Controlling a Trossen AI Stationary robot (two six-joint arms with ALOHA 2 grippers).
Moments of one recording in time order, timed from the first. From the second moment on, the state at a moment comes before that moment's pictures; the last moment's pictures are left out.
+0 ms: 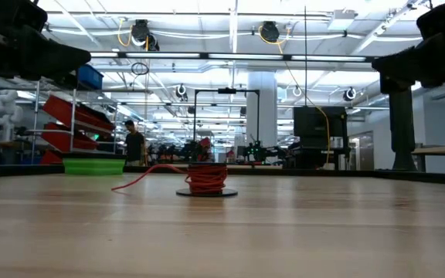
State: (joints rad) left arm -0.11 0.01 0.01 0.02 -0.02 0.06; right arm 0.07 0.07 0.04 0.03 0.00 -0.09
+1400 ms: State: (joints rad) left arm -0.11 0.01 0.01 0.02 -0.02 0.06; right arm 0.18 0.82 0.67 -0.12 0.14 0.09
